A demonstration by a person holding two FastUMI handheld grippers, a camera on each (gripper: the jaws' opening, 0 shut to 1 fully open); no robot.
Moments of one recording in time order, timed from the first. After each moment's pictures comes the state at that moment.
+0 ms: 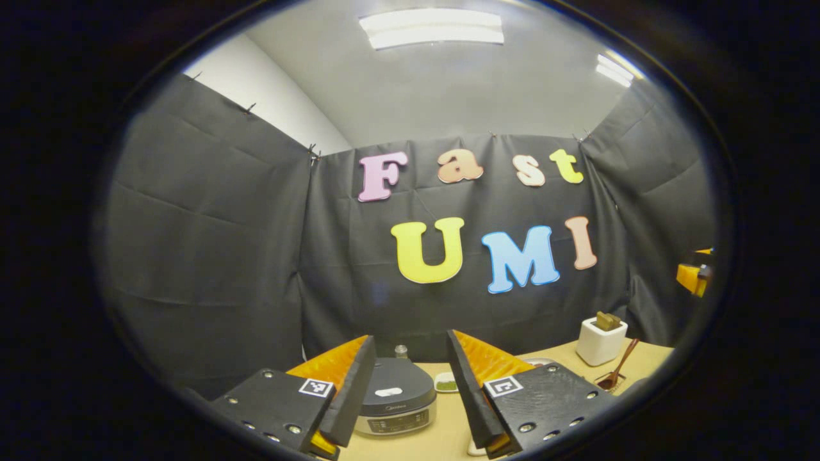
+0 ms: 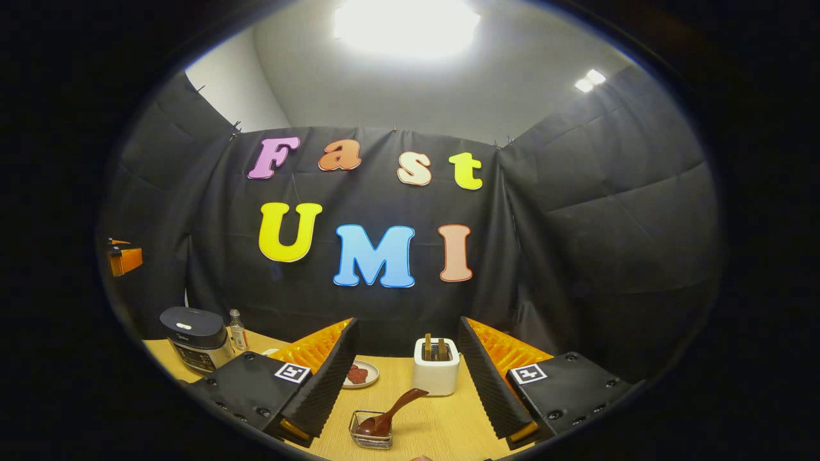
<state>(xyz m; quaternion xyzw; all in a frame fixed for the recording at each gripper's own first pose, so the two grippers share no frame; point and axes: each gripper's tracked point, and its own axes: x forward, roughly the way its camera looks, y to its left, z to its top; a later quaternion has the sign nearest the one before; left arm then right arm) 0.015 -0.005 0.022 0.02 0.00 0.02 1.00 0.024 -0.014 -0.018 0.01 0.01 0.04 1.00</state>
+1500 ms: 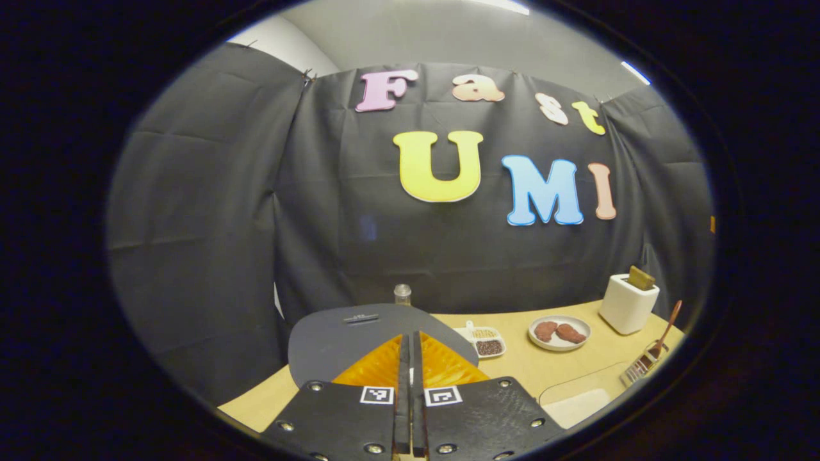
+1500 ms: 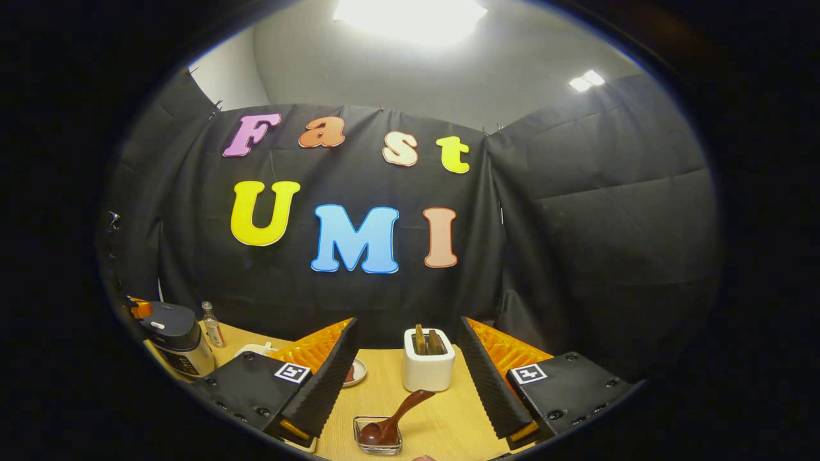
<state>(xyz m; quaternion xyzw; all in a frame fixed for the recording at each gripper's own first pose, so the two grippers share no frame) 0.184 0.053 -0.210 -0.03 0.16 -0.01 0.99 0.071 0.020 -0.041 -0.01 0.05 -0.03 1.00</state>
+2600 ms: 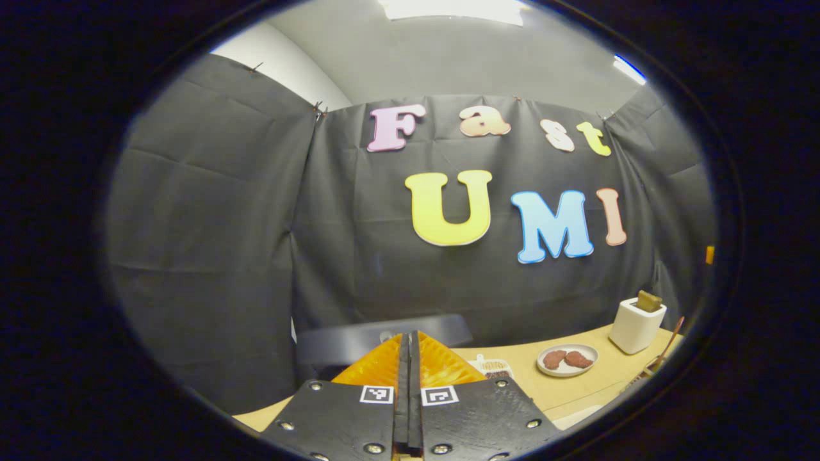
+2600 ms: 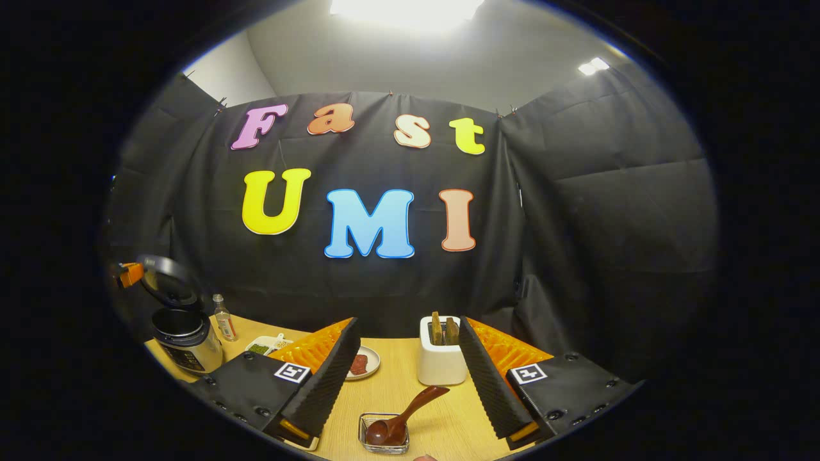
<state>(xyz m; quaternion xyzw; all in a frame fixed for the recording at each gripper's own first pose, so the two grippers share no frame) 0.174 0.063 -0.086 -0.01 0.03 0.03 1.00 0.094 0.021 -0.071 0.01 0.09 0.02 1.00</state>
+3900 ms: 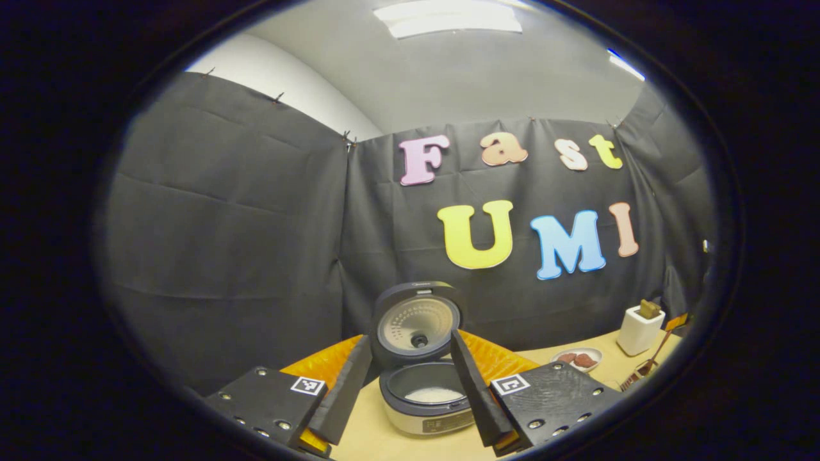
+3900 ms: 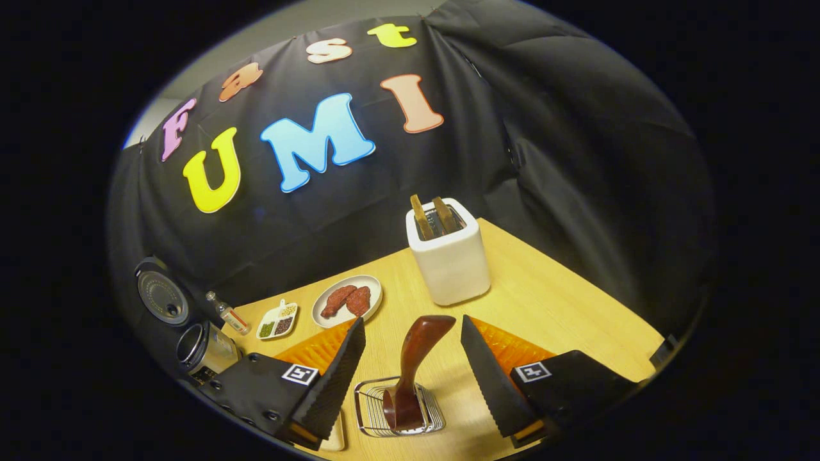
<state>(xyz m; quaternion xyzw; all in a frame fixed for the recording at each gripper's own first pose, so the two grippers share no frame) 0.037 0.111 -0.020 0.01 0.04 0.10 0.99 0.125 0.009 -0.242 0.20 0.32 0.00 0.93</state>
